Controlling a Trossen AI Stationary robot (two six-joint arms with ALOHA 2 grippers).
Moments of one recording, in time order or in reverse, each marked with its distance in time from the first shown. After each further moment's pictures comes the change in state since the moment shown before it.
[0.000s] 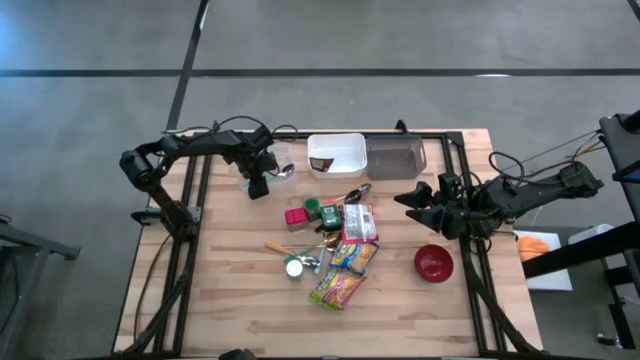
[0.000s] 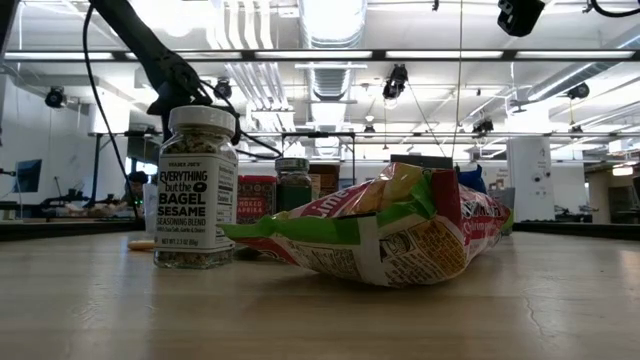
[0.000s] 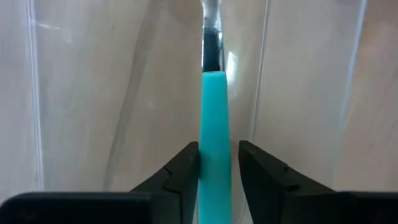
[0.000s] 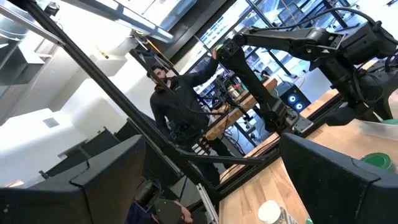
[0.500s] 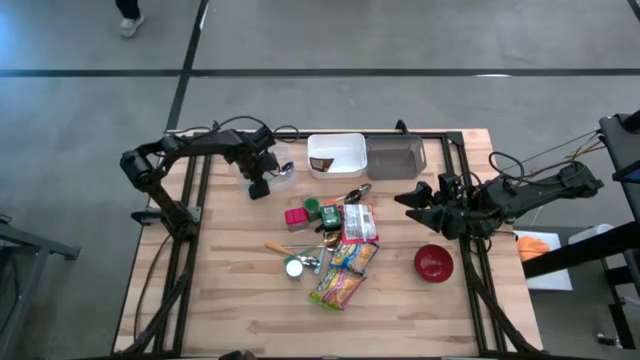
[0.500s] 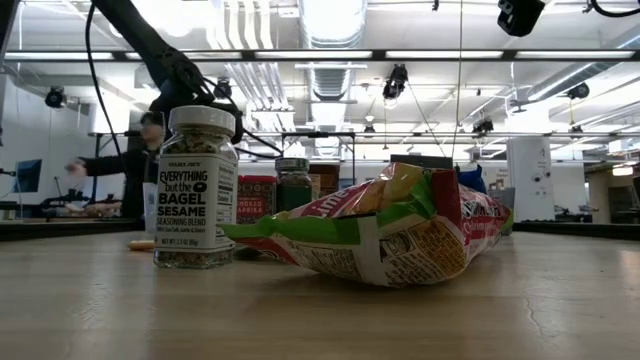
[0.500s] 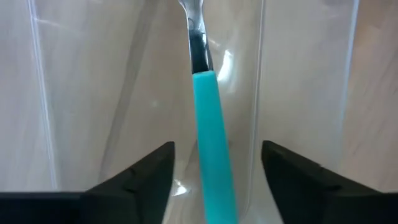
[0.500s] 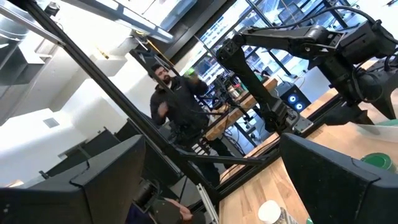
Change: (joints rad) left arm -0.014 -0.001 0.026 -0.042 -0.008 -0.034; right arm 0.000 0.000 0.000 0.001 0.000 0.000
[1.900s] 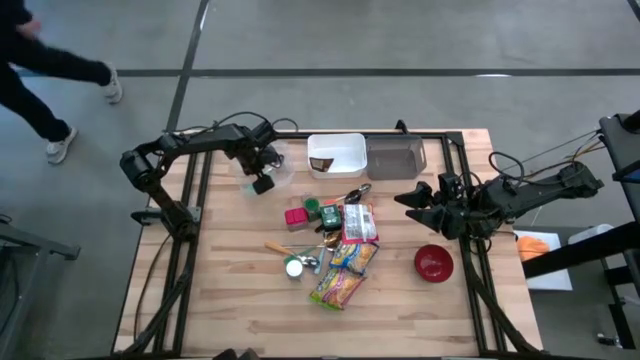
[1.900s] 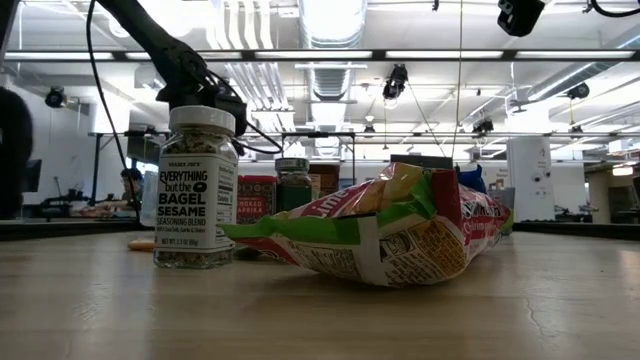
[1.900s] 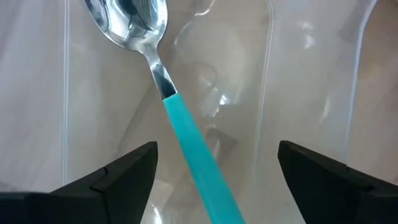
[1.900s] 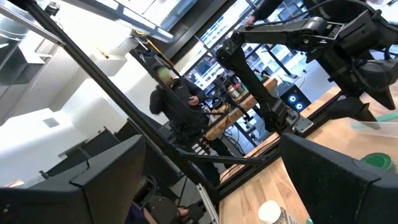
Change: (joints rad) left arm 0.000 -0.001 0.077 -0.083 -0.049 -0.194; right arm 0.000 0.000 0.000 0.000 -0.001 0.000
